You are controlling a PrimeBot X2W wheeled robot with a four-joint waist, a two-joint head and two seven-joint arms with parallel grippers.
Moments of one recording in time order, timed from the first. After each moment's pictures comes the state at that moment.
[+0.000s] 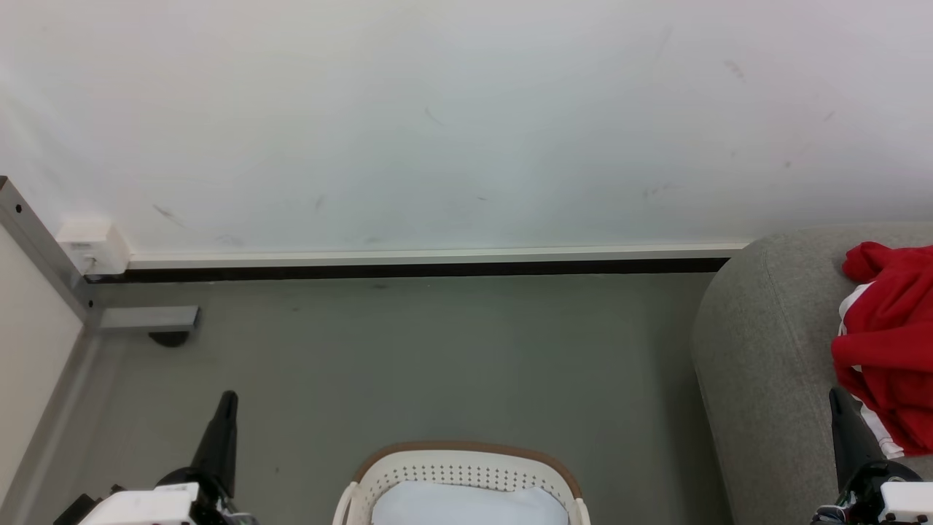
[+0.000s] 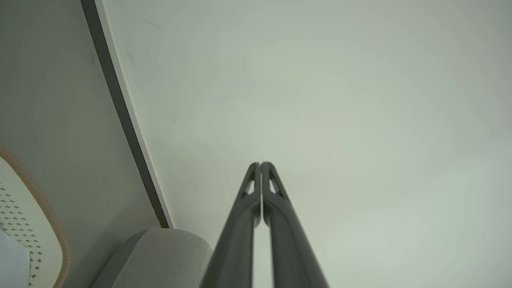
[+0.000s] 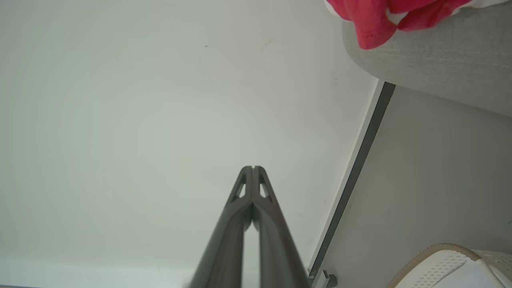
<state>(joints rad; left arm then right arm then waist) -0.10 0.05 0.11 0.25 -1.61 -0.13 0.11 -0.10 -0.06 -0.10 0.24 1.63 0.13 0.10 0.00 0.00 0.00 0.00</state>
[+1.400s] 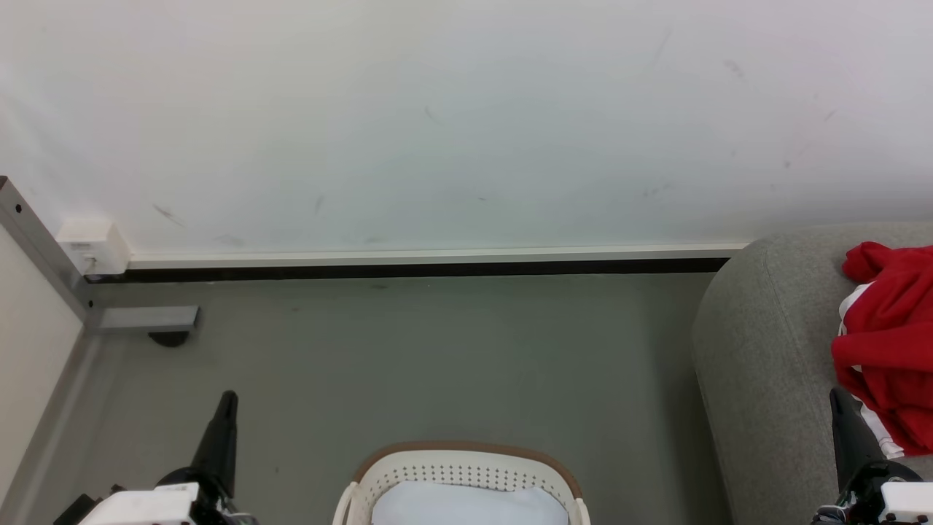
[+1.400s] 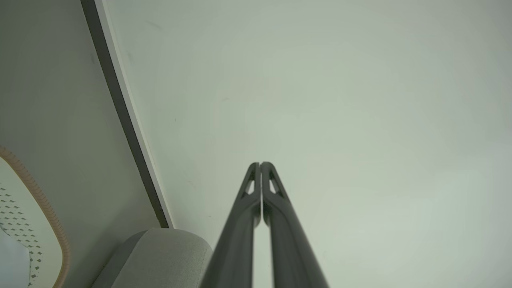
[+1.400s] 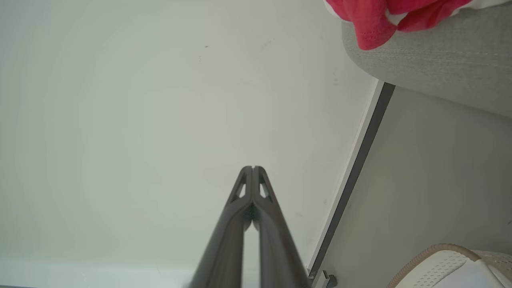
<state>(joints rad) -0.10 0.05 0.11 0.25 -1.61 -0.13 0.11 -0.10 -0.06 -0.10 0.24 1.62 0.13 0.11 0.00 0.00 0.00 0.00</state>
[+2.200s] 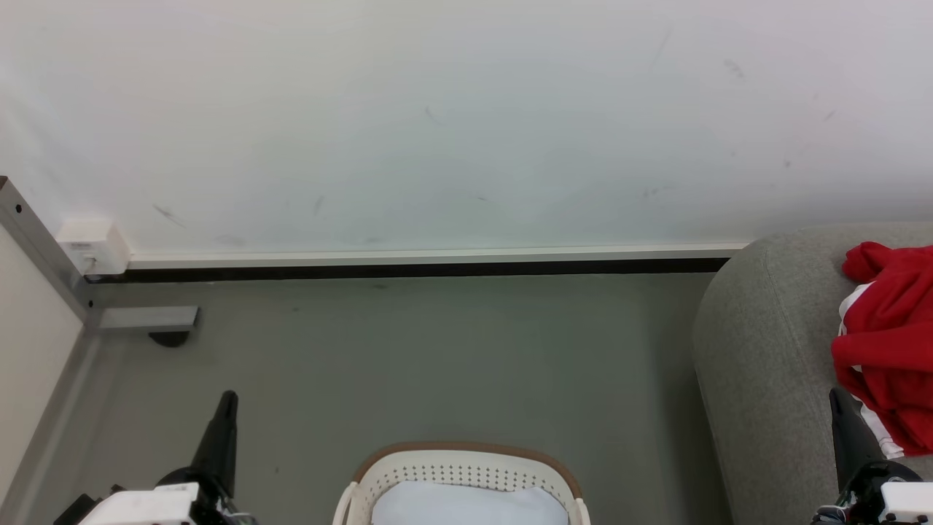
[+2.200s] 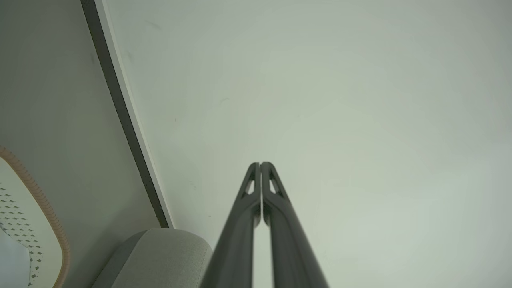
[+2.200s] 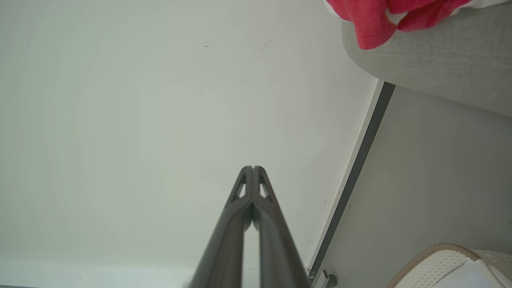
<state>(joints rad) -0.10 0.05 0.11 0.25 -1.61 -0.13 0.11 -0.10 -0.06 -0.11 0.24 1.62 0.13 0.11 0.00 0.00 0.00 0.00</state>
